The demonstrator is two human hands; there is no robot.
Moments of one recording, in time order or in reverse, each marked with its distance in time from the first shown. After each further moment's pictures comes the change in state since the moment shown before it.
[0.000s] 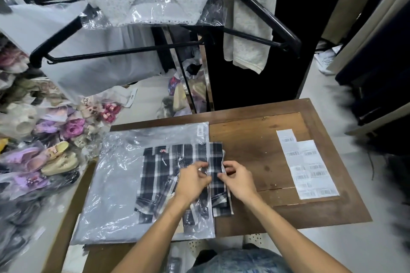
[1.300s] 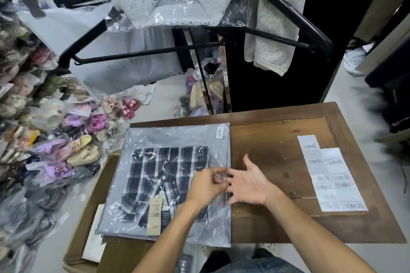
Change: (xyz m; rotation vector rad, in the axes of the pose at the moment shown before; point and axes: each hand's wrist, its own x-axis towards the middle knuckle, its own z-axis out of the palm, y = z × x) left_hand -0.011 0.006 -0.011 -0.054 -0.046 0.005; right_hand 0.036 -0.006 0.007 1.193 -0.985 0.655
